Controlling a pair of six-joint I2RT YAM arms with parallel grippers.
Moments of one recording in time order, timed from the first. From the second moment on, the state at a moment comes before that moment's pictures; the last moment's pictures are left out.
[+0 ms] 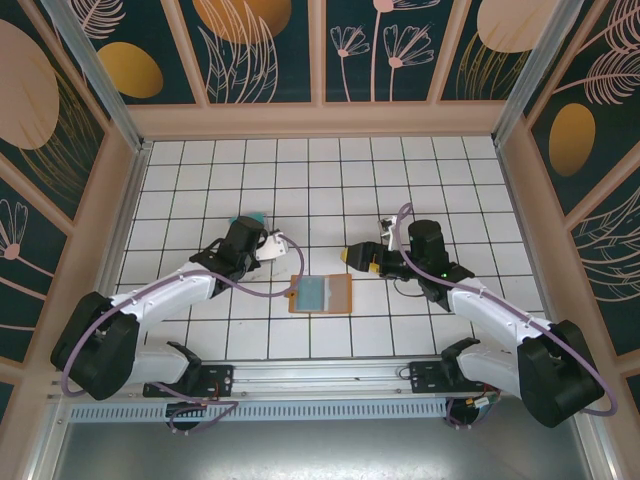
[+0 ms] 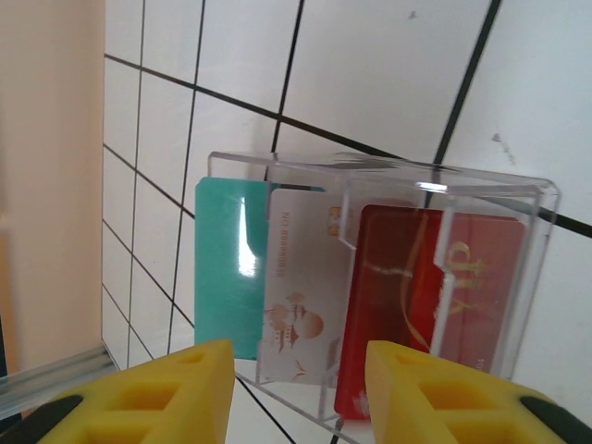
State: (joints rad) left arm -0.58 1.32 0.66 -0.14 -0.36 0.91; right arm 0.47 1.11 0.48 0.11 -0.68 0.76
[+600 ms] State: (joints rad) left arm -0.58 1.32 0.99 -0.25 -0.34 0.43; right arm 0.52 1.14 0.48 0.07 -0.59 0.73
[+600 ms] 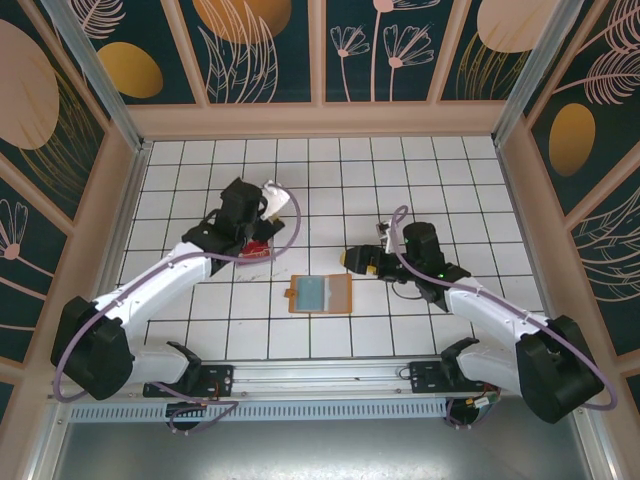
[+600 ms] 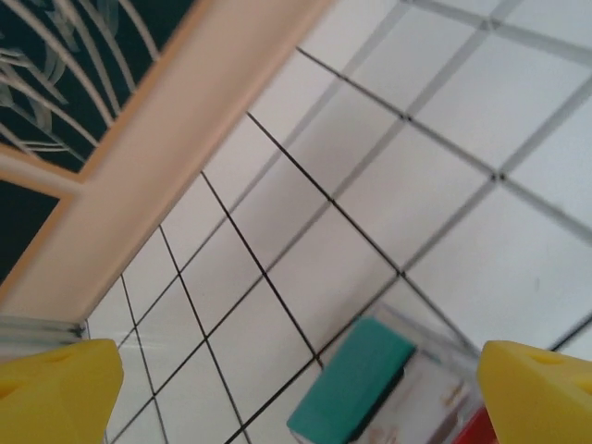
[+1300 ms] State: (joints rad) left arm -0.58 1.17 0.80 -0.37 0.05 -0.71; right arm 0.68 1.38 0.49 -0.04 -0.35 0.74
